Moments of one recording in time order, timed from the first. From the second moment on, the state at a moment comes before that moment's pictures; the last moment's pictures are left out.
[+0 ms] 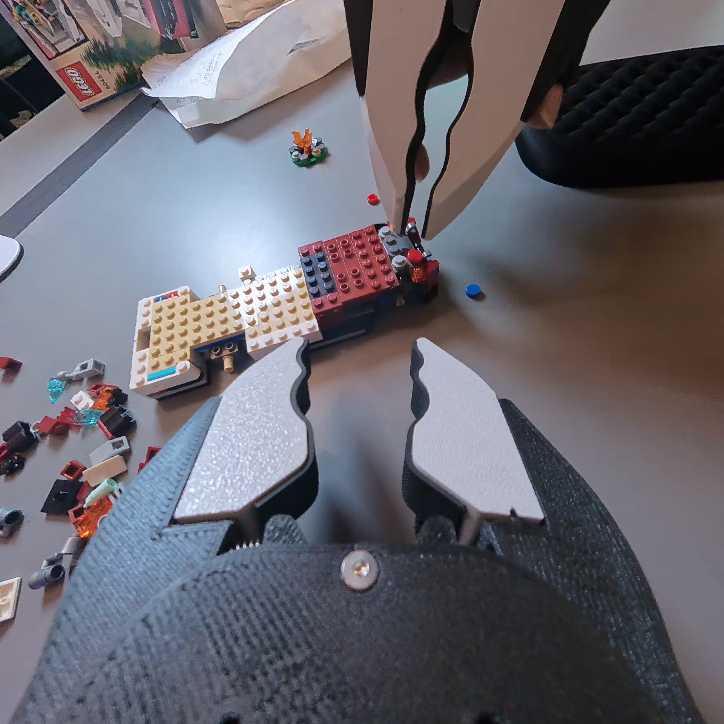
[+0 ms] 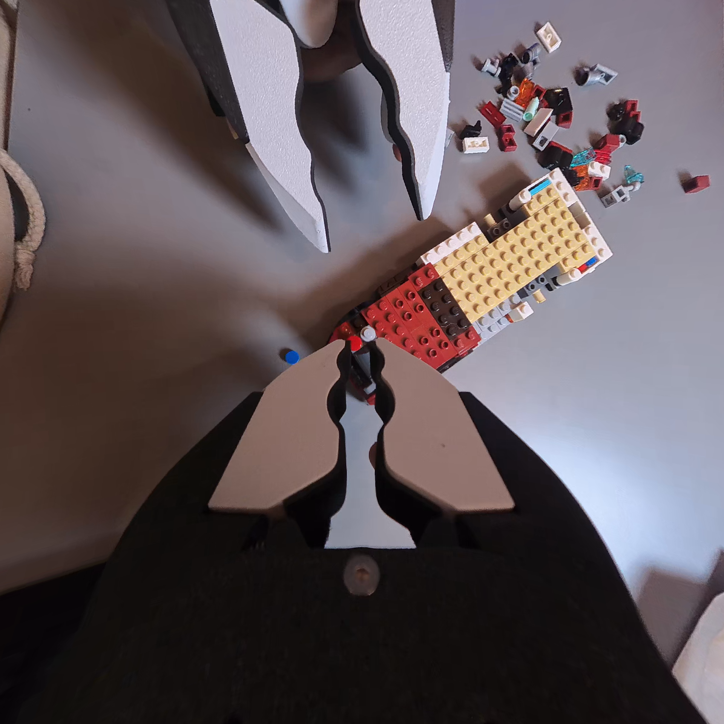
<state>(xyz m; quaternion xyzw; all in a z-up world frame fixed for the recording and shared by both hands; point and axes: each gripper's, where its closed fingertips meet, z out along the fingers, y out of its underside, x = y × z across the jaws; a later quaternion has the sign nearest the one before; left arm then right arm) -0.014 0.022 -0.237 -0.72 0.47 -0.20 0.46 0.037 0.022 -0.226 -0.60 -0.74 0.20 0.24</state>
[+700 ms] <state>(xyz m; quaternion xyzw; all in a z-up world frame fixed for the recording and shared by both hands) -0.013 0.019 -0.238 -0.72 0.48 -0.20 0.46 0.036 0.023 -0.240 -0.61 -0.76 0.15 0.18</state>
